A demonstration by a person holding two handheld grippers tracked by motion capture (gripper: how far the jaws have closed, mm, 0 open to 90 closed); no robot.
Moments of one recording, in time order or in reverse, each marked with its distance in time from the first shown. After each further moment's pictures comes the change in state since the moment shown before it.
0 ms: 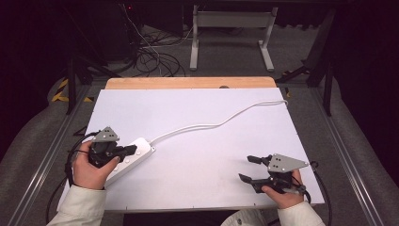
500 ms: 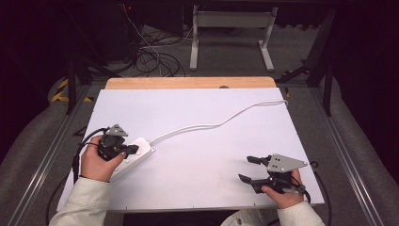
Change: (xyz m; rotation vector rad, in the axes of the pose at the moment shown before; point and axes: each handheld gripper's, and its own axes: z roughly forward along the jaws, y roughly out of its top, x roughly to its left) left arm 0.014 0.005 0.030 0.141 0.026 -0.009; right arm 0.000 -0.001 0.001 0.012 0.002 -0.001
